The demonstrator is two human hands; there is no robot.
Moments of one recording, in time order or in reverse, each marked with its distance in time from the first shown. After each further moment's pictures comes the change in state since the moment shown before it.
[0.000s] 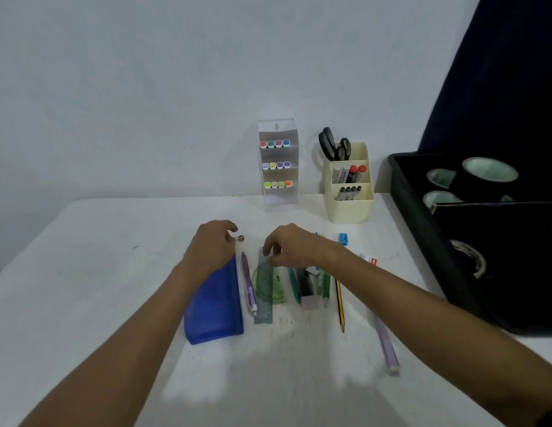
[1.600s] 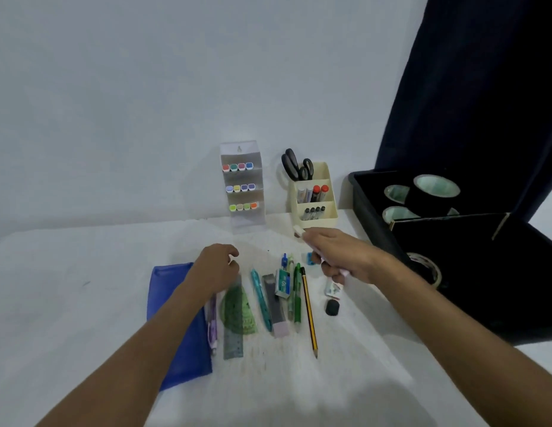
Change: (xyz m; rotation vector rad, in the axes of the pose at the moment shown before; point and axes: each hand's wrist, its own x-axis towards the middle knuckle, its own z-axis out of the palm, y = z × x) left_hand 0.032 0.033 0.051 -0.054 -0.183 0.095; right_hand -0.086 0.055 -0.062 0.858 0.131 0.440
